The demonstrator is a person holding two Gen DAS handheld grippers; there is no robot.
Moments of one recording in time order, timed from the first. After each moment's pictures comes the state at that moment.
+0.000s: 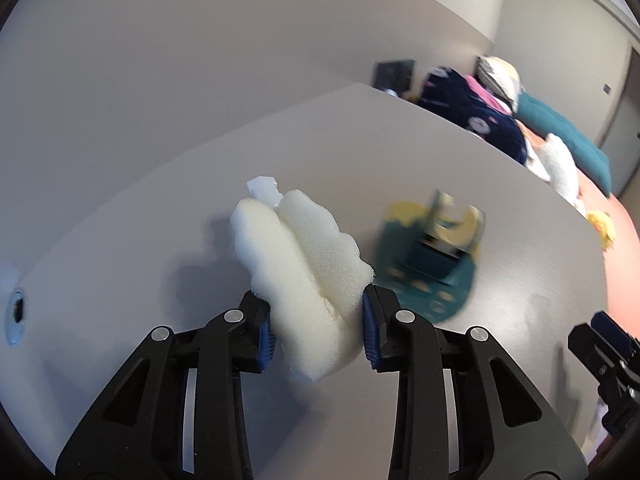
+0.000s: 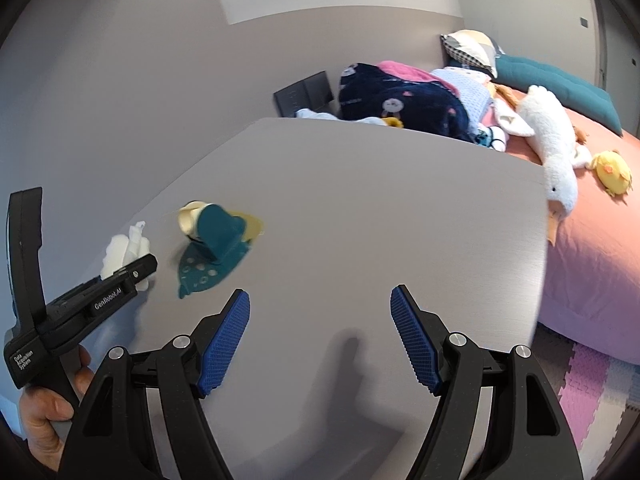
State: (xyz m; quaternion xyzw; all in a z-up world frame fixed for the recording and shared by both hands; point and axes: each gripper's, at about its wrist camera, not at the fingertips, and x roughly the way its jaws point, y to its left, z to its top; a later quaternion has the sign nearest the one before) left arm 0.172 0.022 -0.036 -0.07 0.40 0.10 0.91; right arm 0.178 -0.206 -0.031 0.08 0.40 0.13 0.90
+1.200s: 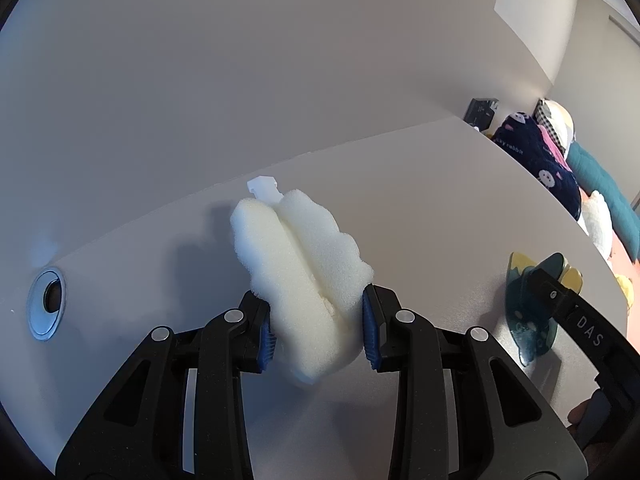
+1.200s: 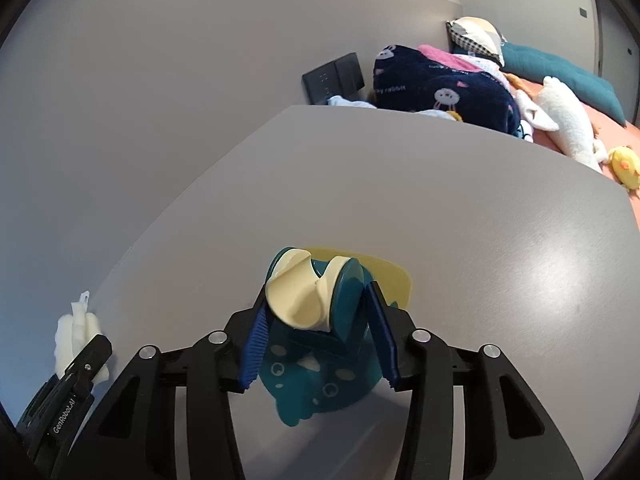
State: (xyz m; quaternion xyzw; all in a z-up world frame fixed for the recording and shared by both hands) left arm 0.160 0.103 -0.037 -0.14 0.39 0.18 0.89; right arm 0.253 -0.095 -0.045 0.09 0.42 0.10 0.90
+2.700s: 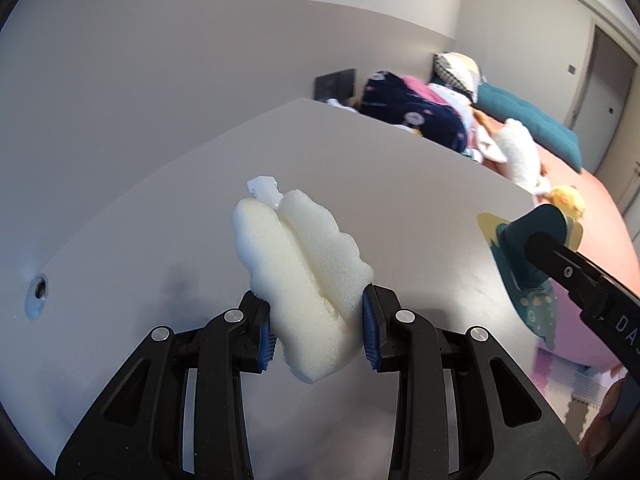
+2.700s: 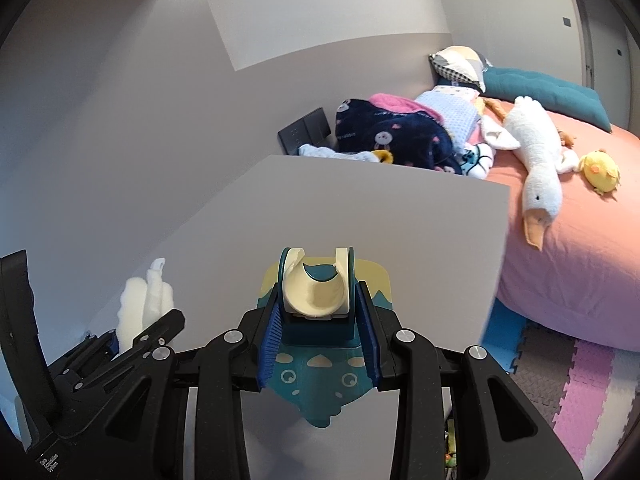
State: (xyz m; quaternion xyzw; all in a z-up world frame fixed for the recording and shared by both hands) left arm 0.115 -0.058 0.003 -0.05 0.39 0.03 0.92; right arm 0.134 -0.233 0.021 0.11 0.36 0.12 0.92
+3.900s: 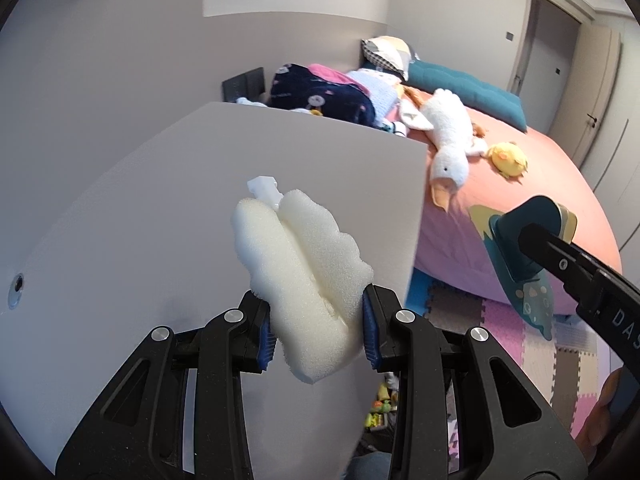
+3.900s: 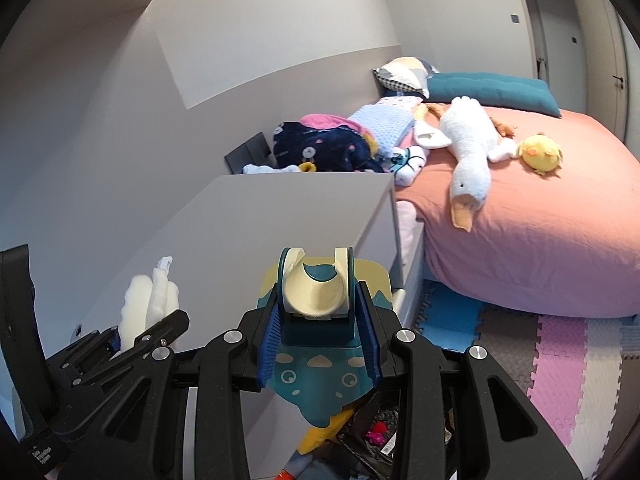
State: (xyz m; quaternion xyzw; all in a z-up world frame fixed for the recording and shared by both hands) left arm 0.055 -0.169 0.008 0.00 0.39 -0.06 0.92; right arm 0.031 -0.340 0.026 0.14 0.33 0.05 0.93
